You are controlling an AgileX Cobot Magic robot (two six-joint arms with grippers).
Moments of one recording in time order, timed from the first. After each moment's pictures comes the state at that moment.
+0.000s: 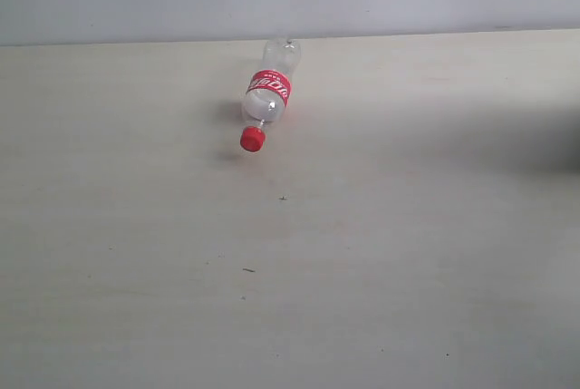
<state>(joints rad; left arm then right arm) -0.14 0.01 0.00 0.06 0.13 -0.19 0.32 0.19 -0.63 0.23 0.87 -0.12</state>
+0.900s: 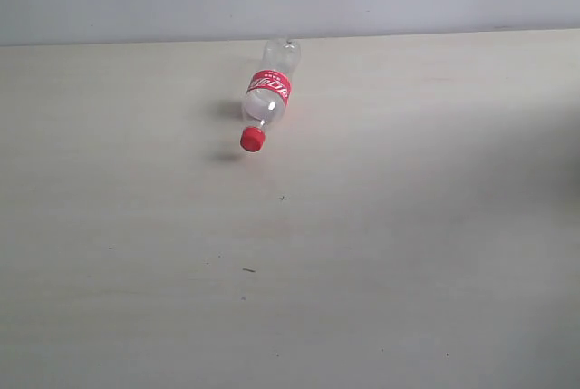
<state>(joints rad) -0.14 0.01 0.00 0.06 0.13 -0.19 0.32 0.00 -0.51 0.25 0.88 -0.13</state>
